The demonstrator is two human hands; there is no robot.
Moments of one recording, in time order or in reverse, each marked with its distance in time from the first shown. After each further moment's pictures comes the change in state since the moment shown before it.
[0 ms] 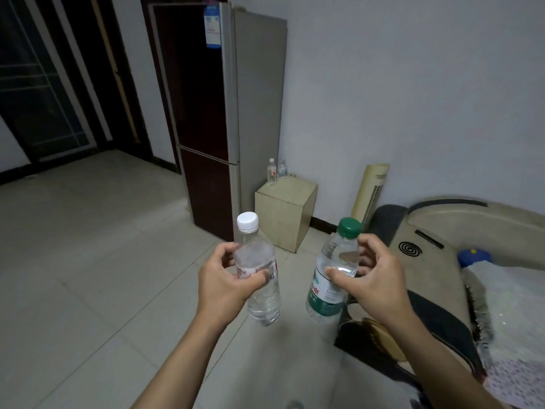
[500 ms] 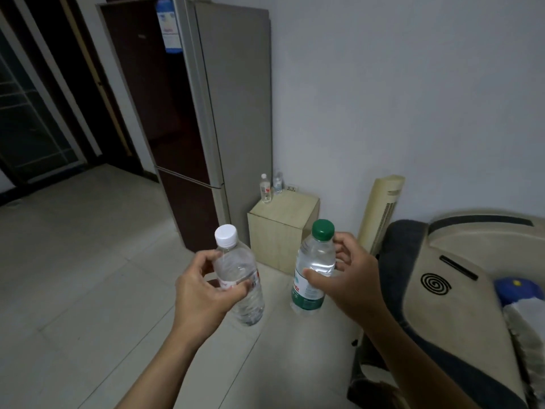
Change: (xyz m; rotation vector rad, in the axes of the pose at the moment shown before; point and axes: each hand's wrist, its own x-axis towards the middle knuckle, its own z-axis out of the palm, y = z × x) left_hand 0.233 -0.018 0.116 0.160 -0.041 0.058; right_hand 0.269 0.092 0.026 0.022 0.014 -0.083
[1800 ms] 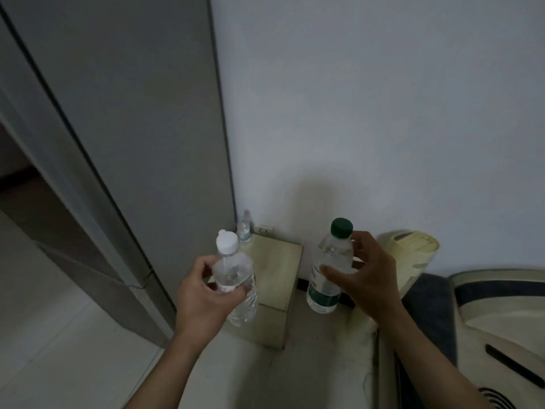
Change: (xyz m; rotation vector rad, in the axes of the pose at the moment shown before) left_hand 0.537 -0.109 0.240 0.015 -0.113 -0.033; right_hand 0.511 0.232 0.033 -0.236 0.147 0.090
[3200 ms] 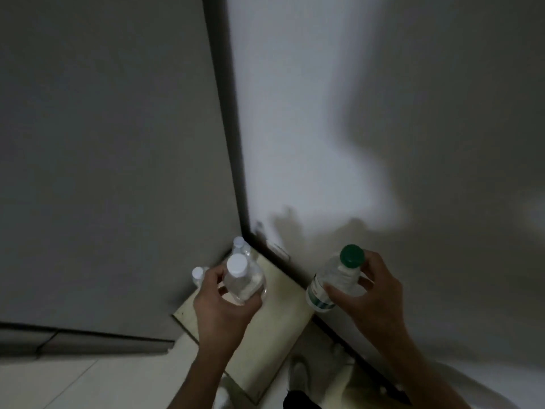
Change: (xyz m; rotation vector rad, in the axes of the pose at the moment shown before) left_hand 0.332 -0.099 0.244 0.084 0.394 -0.324; right_hand 0.408 0.217 0.151 0.116 -0.408 0.053
